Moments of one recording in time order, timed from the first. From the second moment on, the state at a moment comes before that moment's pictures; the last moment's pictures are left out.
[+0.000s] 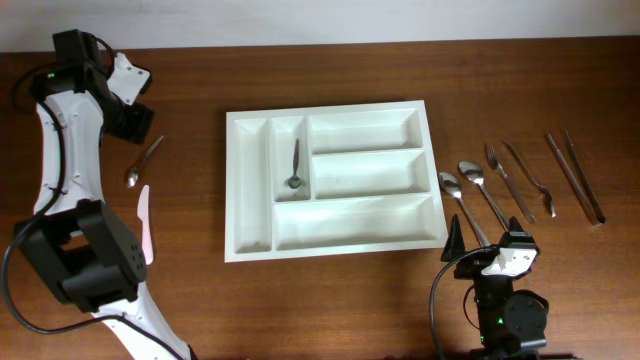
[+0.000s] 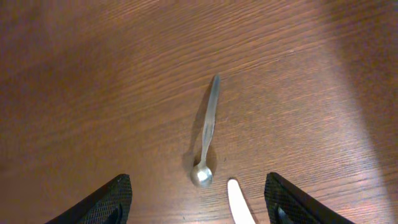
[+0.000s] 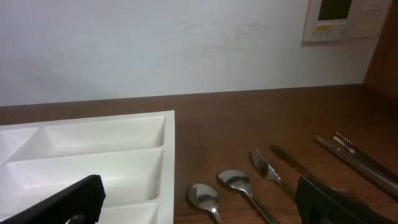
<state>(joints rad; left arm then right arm) 0.25 2.09 1.95 -1.06 -0.01 0.63 0.09 0.01 0.01 -0.06 0.15 0.05</state>
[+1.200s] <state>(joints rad) 0.26 2.39 1.96 -1.04 0.03 0.69 0.09 0.01 0.01 -0.06 0.15 0.05</state>
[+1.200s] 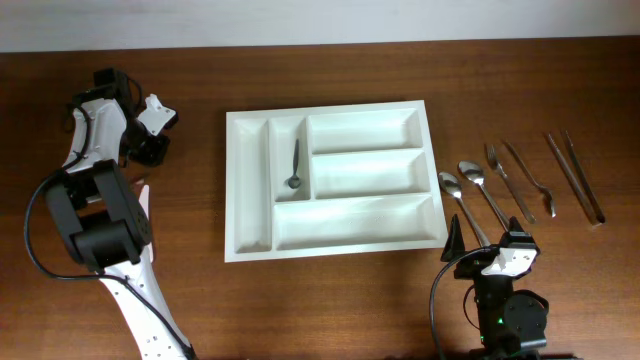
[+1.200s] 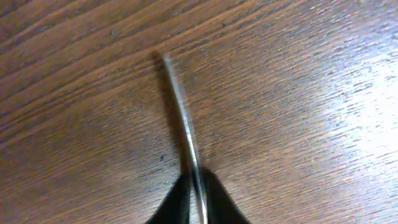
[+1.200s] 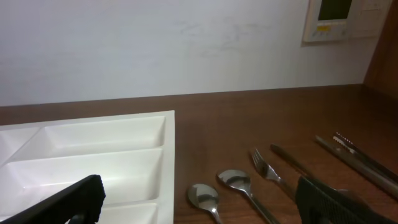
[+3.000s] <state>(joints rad) -0.34 2.44 2.51 -1.36 0.31 -0.04 0.09 0.01 0.01 -0.06 0.15 0.05</state>
